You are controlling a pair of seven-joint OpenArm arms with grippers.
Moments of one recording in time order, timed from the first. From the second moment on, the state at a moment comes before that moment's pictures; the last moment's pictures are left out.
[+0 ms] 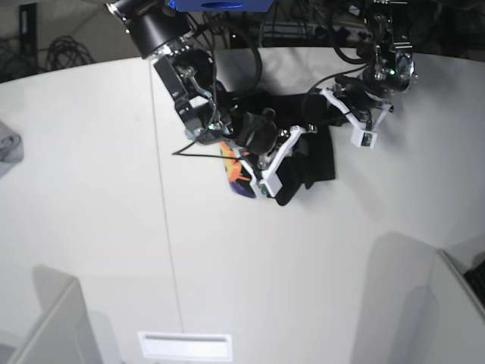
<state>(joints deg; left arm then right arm) 22.0 -10.8 -10.2 99.3 -23.4 -16.6 47.5 1.8 -4.4 -30.2 90.2 34.1 -6.0 -52.4</state>
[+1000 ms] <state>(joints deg) 35.0 -10.7 -36.2 106.9 -22.9 -30.3 49.4 4.2 -4.5 -35.5 86.0 34.5 -6.0 -52.6</state>
